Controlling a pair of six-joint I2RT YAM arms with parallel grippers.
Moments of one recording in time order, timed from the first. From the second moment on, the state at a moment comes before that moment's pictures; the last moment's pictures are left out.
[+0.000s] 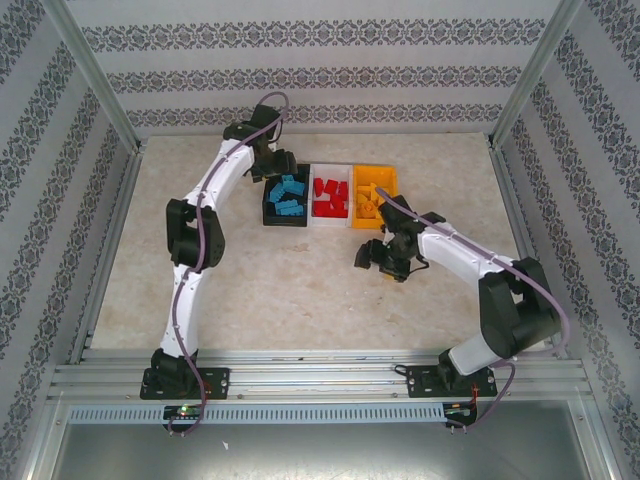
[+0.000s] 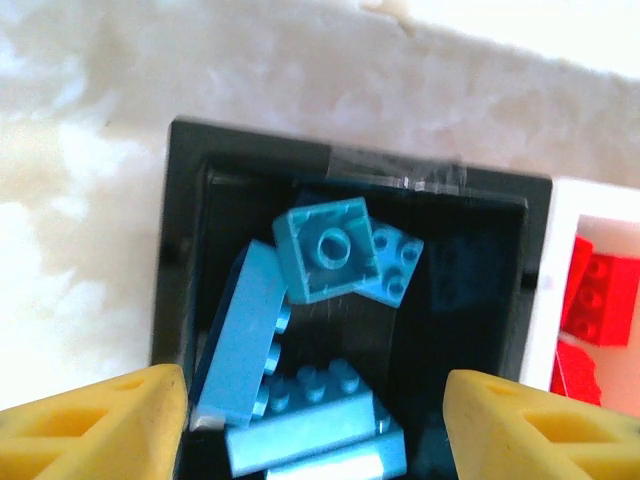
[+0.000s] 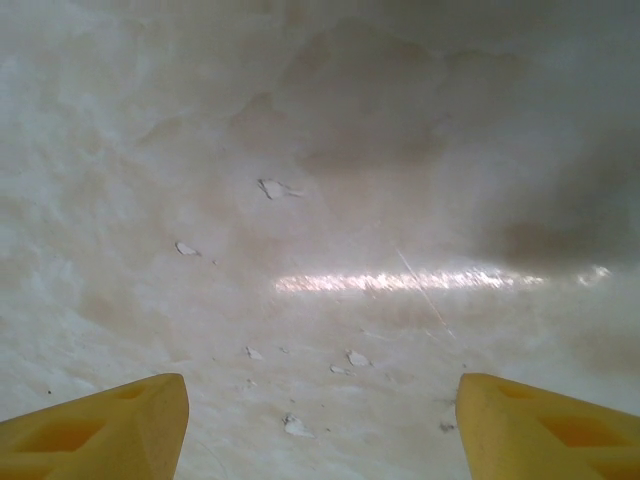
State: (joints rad) left arm -0.26 2.36 2.33 -1.09 0.10 -0.45; right arm 0.40 1.55 0.98 -0.77 -0.30 0.68
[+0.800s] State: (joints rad) left arm 0.00 1.45 1.22 -0.86 0.19 -0.50; right arm 0.38 1.71 1.19 -0.76 -0.32 0.63
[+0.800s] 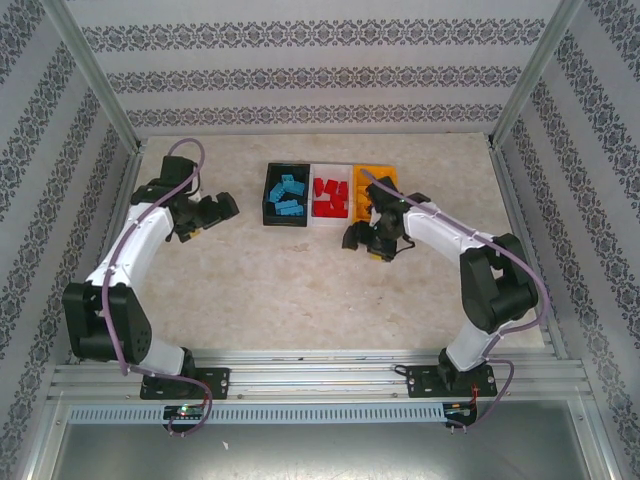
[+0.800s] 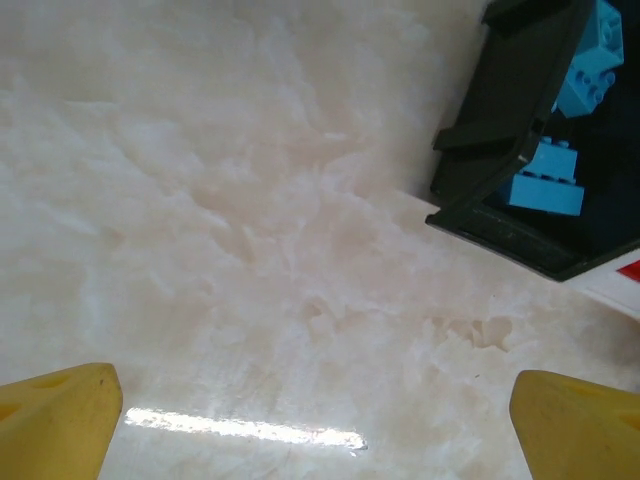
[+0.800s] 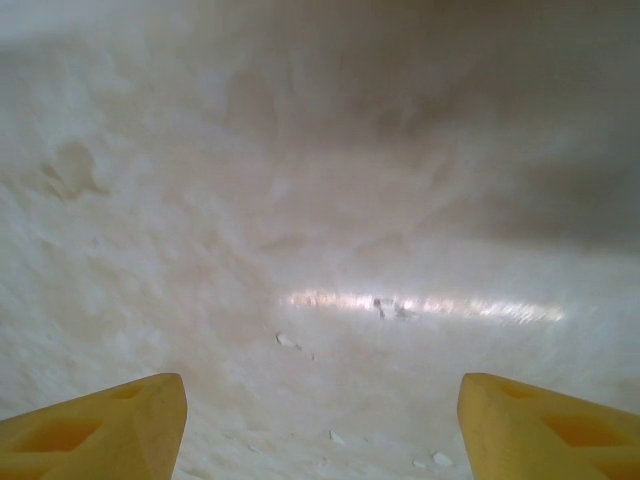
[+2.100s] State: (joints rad) left arm 0.05 1.19 0.59 -0.05 -0.14 -0.23; right arm 0.02 1.47 0.54 0.39 -0.01 0.01
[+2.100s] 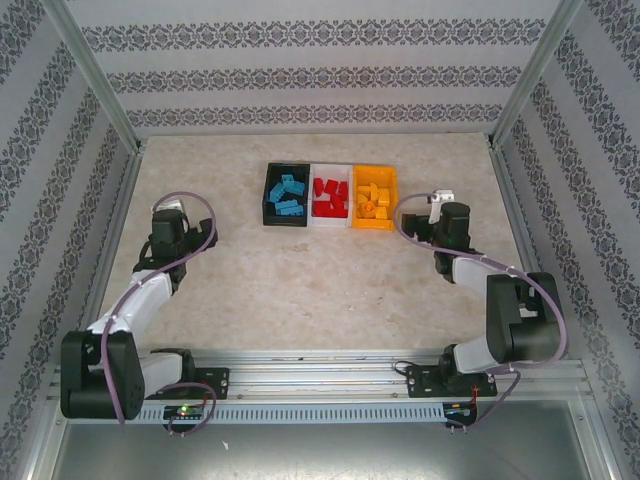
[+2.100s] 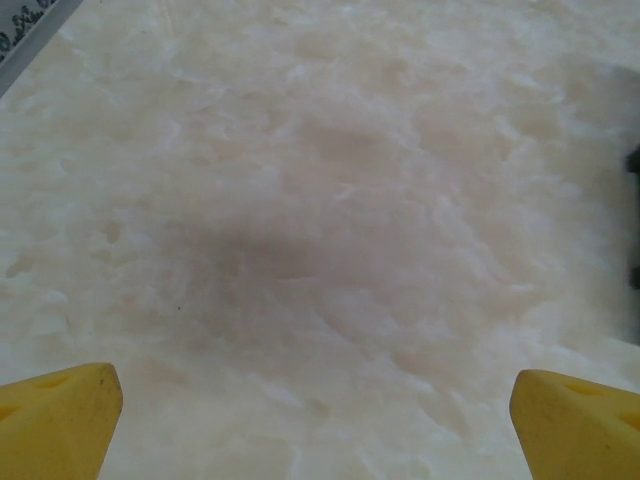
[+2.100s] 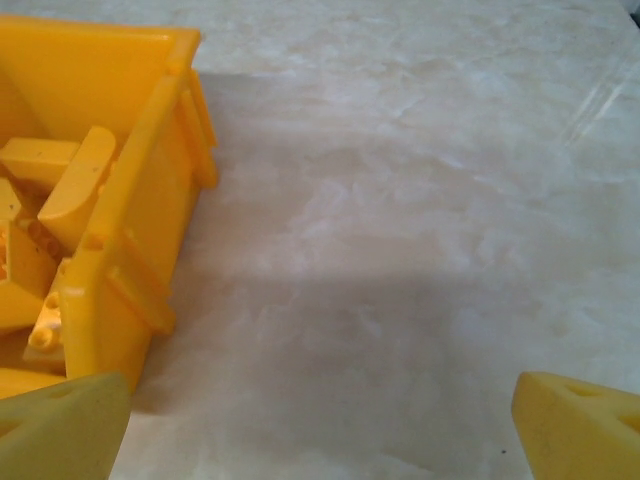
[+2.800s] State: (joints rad) left arm 0.05 1.52 0.55 0.38 -0.09 -0.07; right arm -0.01 1.47 0.51 0.54 -0.04 0.02
